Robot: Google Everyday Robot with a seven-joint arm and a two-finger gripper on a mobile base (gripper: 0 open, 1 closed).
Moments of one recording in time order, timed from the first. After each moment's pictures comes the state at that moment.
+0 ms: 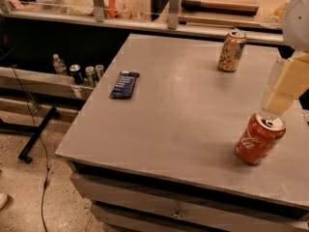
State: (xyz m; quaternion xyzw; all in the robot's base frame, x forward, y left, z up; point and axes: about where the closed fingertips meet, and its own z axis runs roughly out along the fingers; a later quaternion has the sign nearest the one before) arm 0.434 -0.204 1.016 -0.60 0.77 -0.08 0.21
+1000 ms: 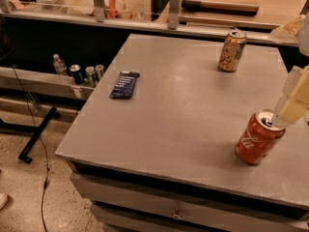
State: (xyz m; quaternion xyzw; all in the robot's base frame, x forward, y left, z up) arm 0.427 -0.222 0.999 -0.60 0.77 -0.01 0.22
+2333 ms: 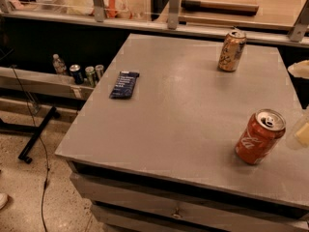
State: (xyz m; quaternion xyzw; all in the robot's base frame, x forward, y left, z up) arm 0.408 -0.261 0.954 -0.51 0.81 0.12 0.28
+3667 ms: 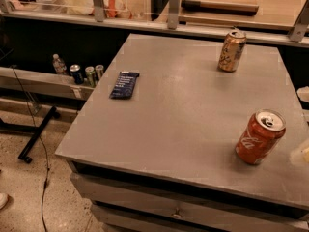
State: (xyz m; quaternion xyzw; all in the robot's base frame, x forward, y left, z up) arm 0.384 -0.270 0.931 -0.42 0.80 0.22 0.38
